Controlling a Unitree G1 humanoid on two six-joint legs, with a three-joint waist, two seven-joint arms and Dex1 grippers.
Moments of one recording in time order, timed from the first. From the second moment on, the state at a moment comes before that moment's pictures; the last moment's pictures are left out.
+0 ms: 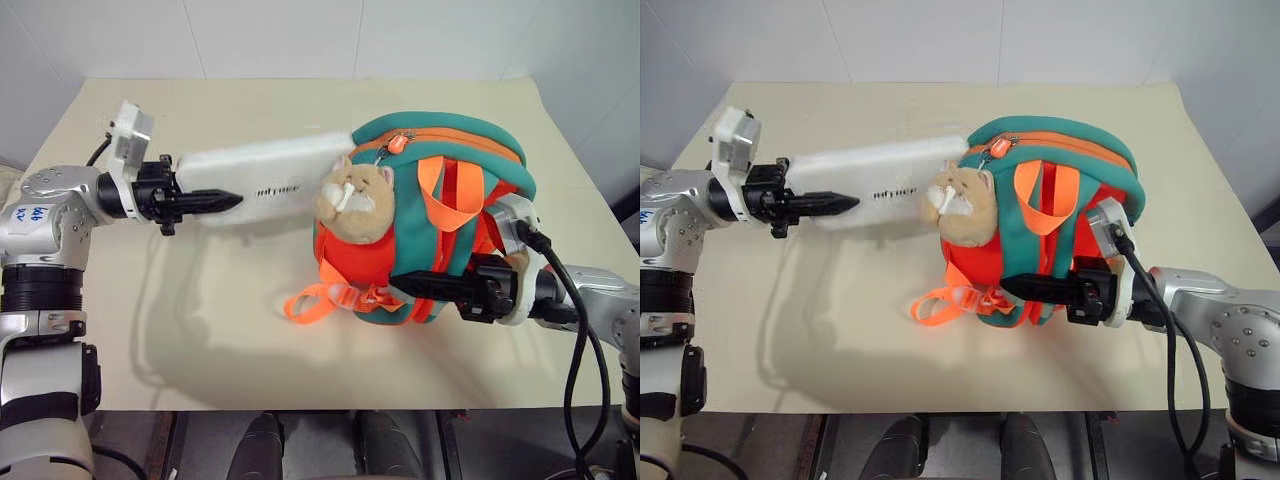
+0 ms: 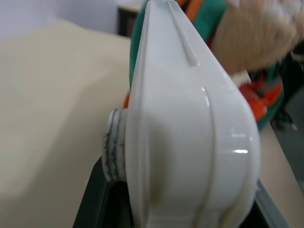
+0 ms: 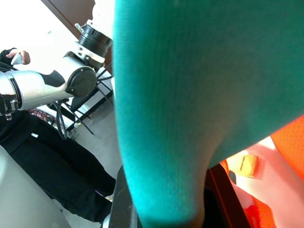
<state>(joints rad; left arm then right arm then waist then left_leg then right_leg) -0.88 0.82 0.03 0.42 -0.51 0.45 -1.44 -0.37 -0.82 -0.22 -0.41 1.34 1.09 0.74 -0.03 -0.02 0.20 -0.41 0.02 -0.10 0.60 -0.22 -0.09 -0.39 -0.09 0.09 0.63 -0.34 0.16</state>
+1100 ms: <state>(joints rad) -1.24 0.31 -0.23 0.58 -0.18 0.41 -1.30 -0.39 -0.71 -0.16 -0.41 1.30 1.03 0.68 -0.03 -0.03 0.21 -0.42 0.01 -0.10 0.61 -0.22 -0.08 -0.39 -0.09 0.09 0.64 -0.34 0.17</state>
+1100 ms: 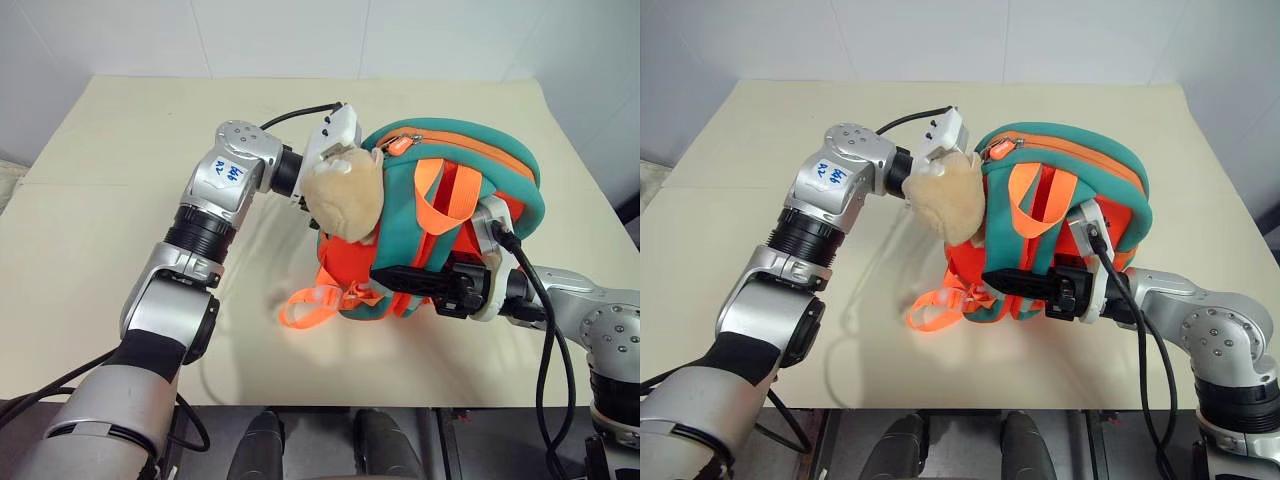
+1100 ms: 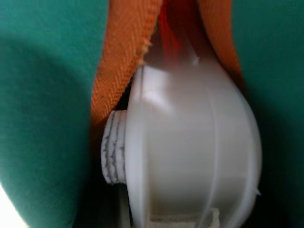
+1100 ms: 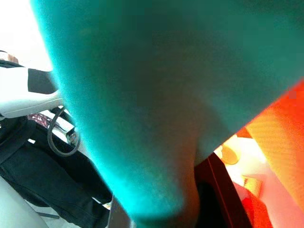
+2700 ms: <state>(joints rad) -1.08 0.58 -0.04 0.26 -0.49 0.54 -1.40 -0.40 -0.67 -0.14 -0.40 1.25 1.02 0.67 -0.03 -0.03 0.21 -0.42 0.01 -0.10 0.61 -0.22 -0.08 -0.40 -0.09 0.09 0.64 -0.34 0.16</state>
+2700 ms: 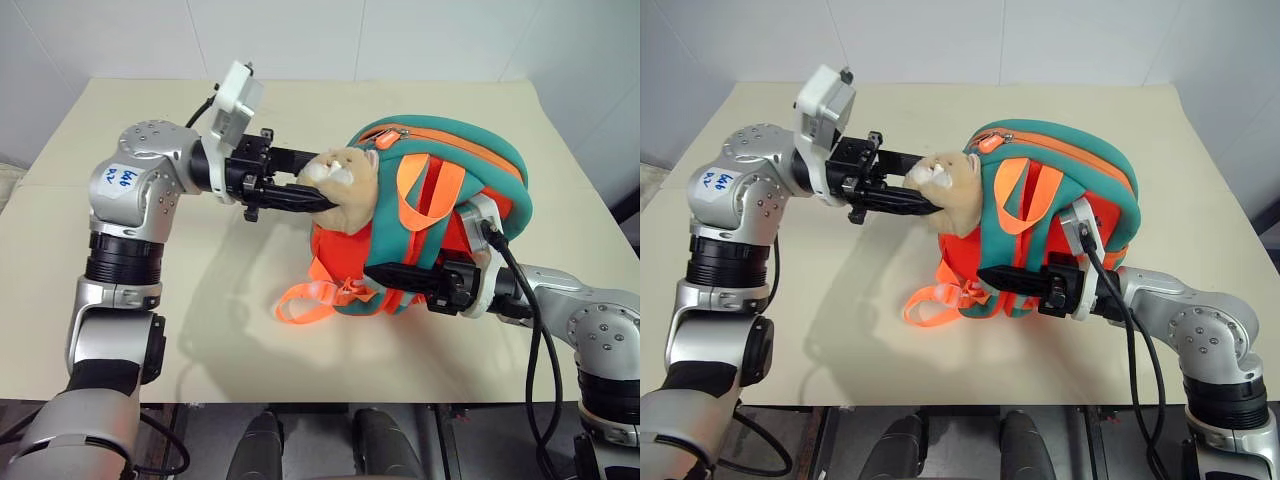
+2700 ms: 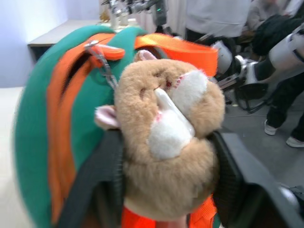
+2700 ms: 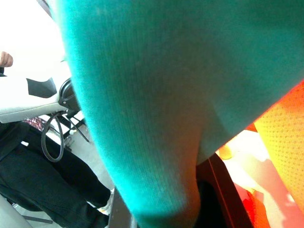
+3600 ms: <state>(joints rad) -0.90 0.65 -0.12 0.61 -0.25 0.26 -1.45 -0.37 -0.65 -0.14 -0.43 1.23 0.99 0.63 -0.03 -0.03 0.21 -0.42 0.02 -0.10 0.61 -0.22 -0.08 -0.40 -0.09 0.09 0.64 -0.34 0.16</state>
